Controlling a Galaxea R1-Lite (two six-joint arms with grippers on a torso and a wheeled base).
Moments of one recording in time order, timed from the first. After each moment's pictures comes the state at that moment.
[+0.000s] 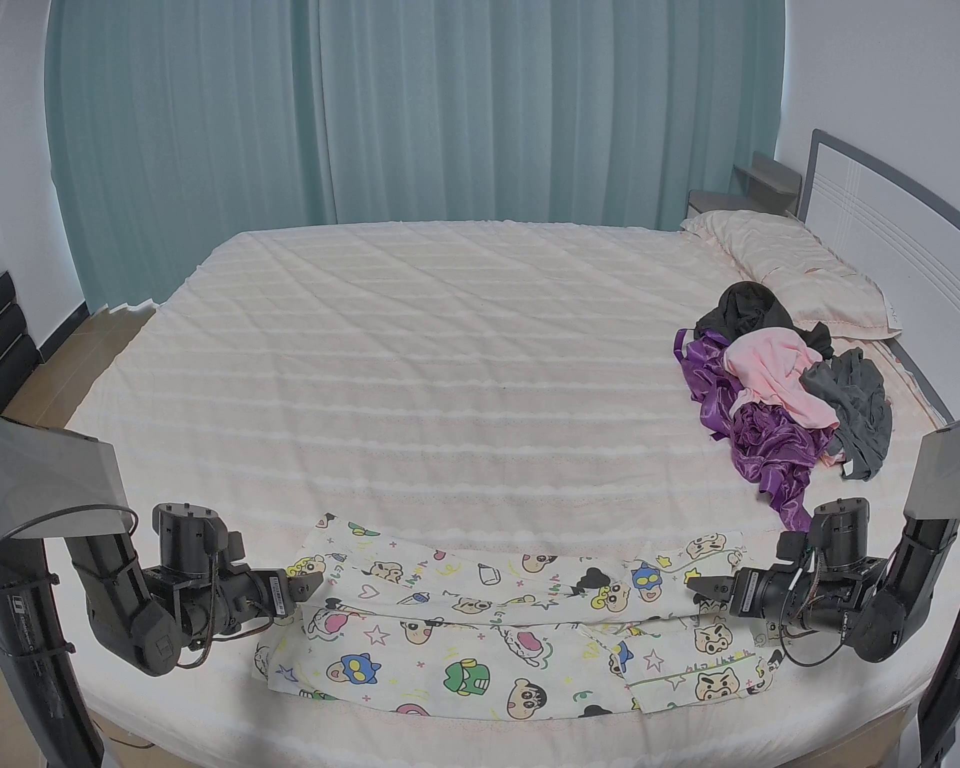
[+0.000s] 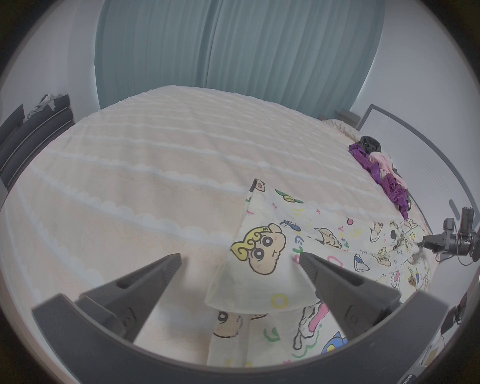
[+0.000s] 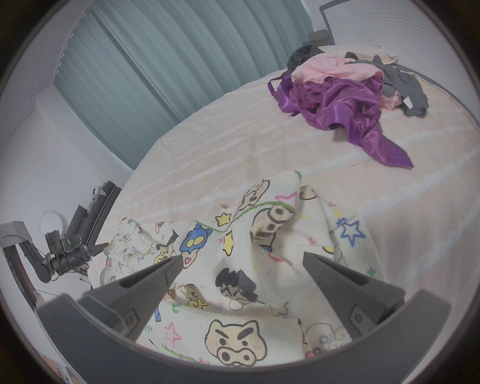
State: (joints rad) left arm -0.14 2.14 -0.32 -1.16 -0.05 -0.24; right arm 0.18 2.07 -0.21 -1.19 0.18 0.41
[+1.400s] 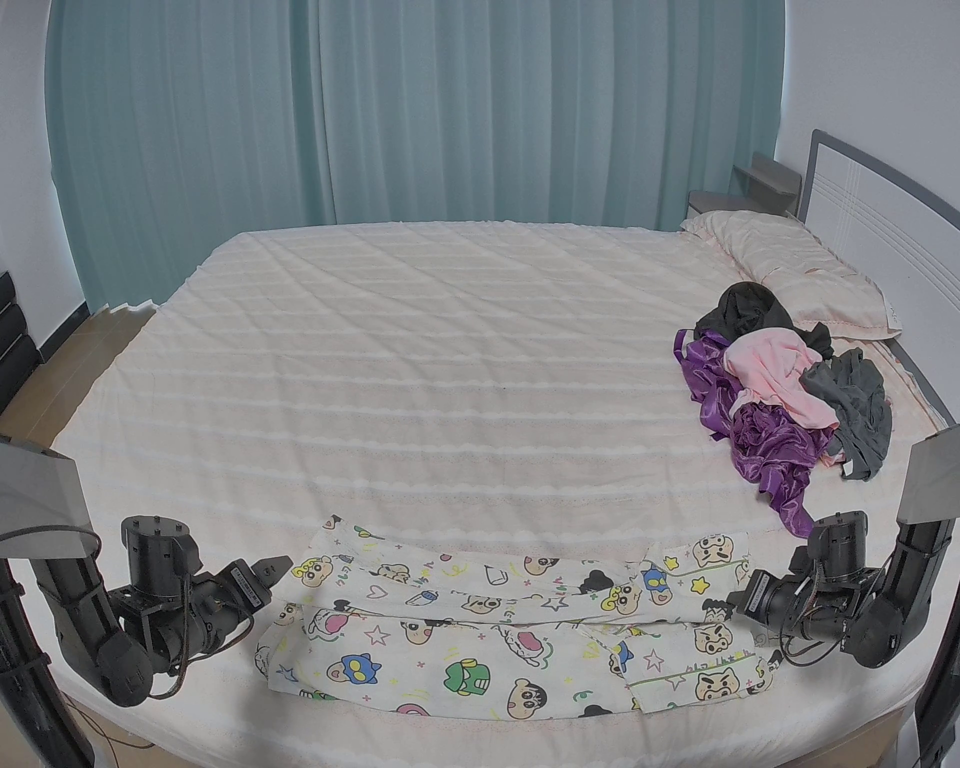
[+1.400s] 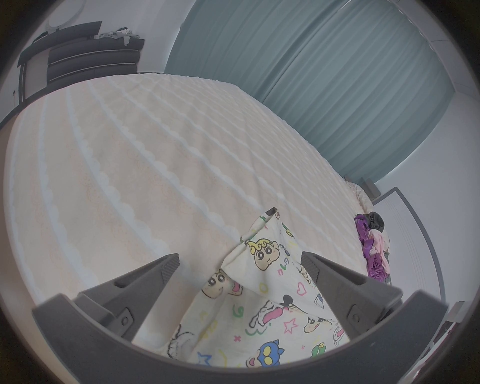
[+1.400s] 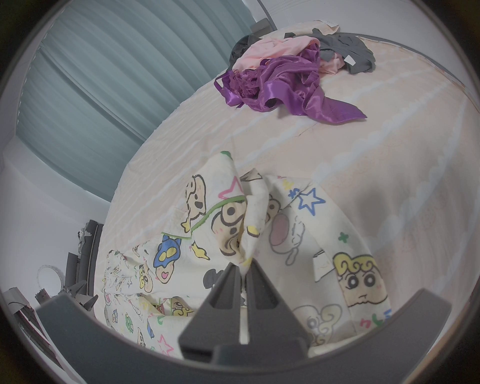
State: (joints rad) left arm -0.17 2.01 -0.14 -1.26 0.04 -0.75; right arm 0.16 2.12 -0.18 -1.21 0.08 0.65
